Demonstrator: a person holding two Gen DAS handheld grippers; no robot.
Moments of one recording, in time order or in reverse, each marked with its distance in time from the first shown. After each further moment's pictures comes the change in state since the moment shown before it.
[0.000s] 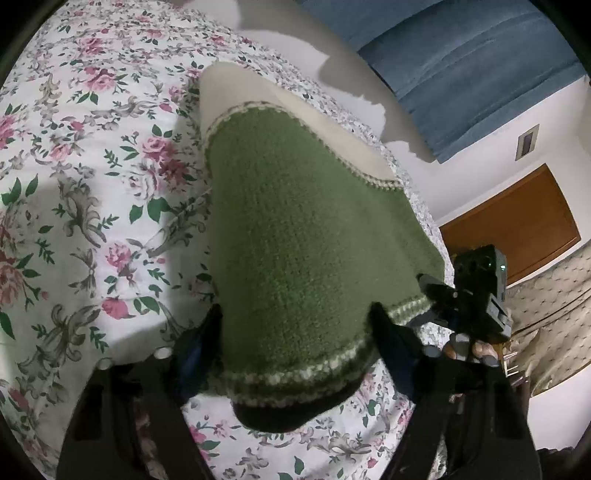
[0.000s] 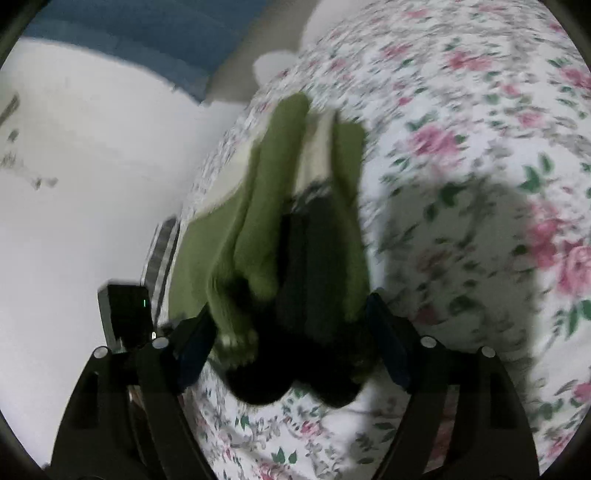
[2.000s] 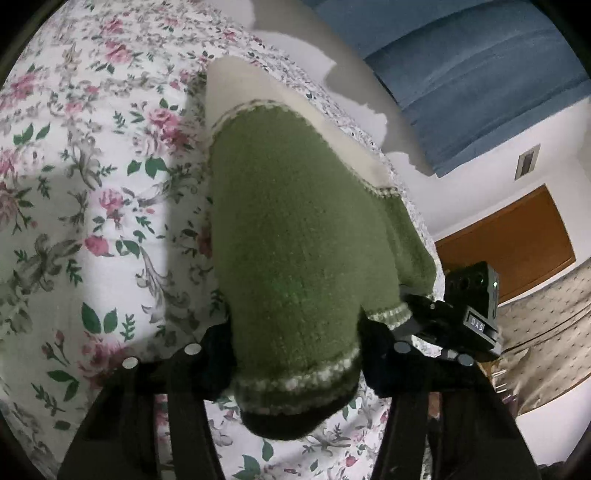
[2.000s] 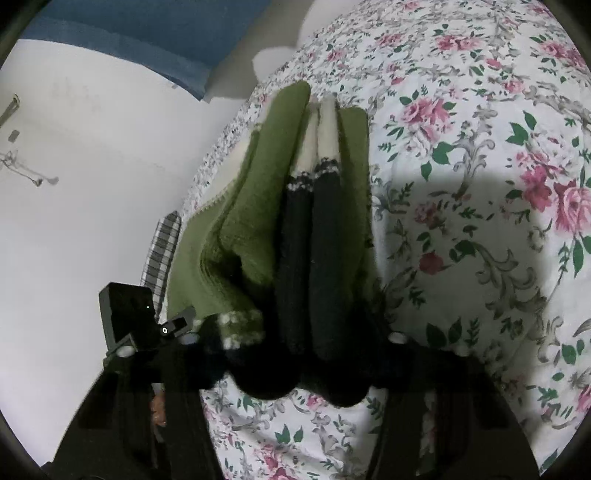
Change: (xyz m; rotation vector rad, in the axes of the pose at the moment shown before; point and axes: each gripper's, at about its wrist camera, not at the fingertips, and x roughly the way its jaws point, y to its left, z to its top) left arm -0.002 -0.010 -0.017 -0.068 -0.045 -0.015; right arm -0.014 -0.001 -0.027 0.038 0.006 0.014
